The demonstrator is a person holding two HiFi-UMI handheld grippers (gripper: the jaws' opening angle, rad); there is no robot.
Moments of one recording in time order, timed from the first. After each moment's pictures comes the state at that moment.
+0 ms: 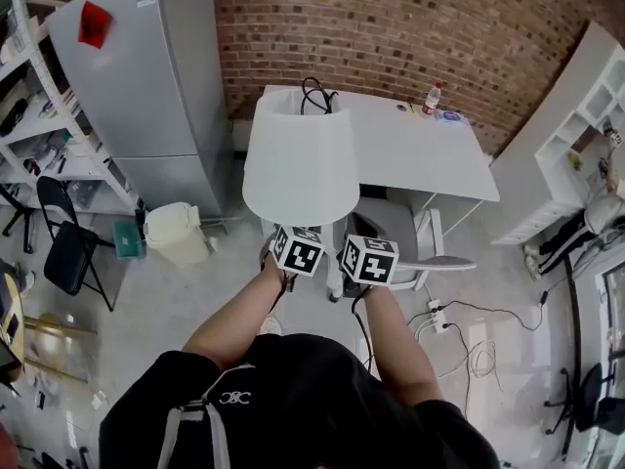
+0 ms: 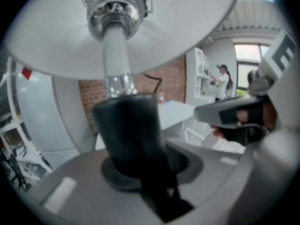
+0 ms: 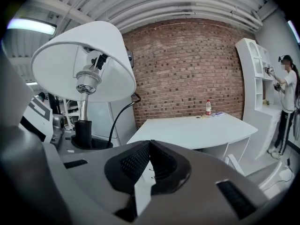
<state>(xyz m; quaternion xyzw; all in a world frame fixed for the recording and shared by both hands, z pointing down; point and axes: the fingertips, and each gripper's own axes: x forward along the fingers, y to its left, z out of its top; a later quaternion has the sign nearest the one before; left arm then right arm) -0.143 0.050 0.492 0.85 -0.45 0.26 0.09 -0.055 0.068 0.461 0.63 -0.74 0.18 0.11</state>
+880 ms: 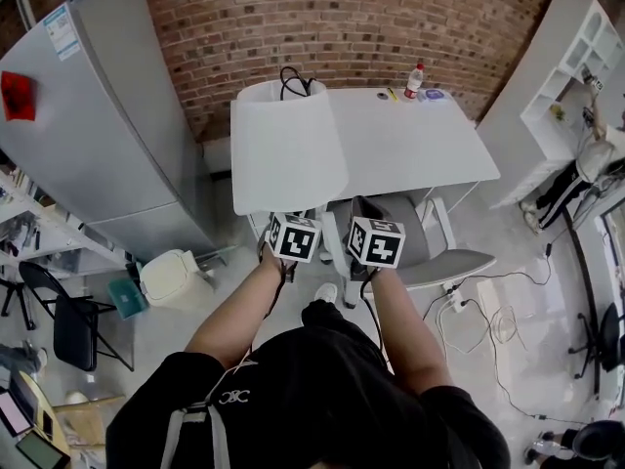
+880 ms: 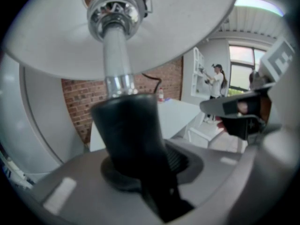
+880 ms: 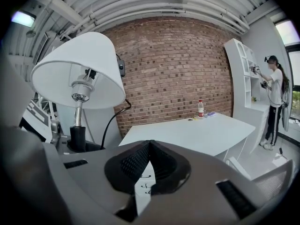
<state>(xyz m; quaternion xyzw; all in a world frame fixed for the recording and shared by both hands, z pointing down) -0.155 -0.127 0.510 0.88 -0.38 0.27 0.10 -0.048 -0.092 0.468 0.70 -0.68 0.19 0.09</state>
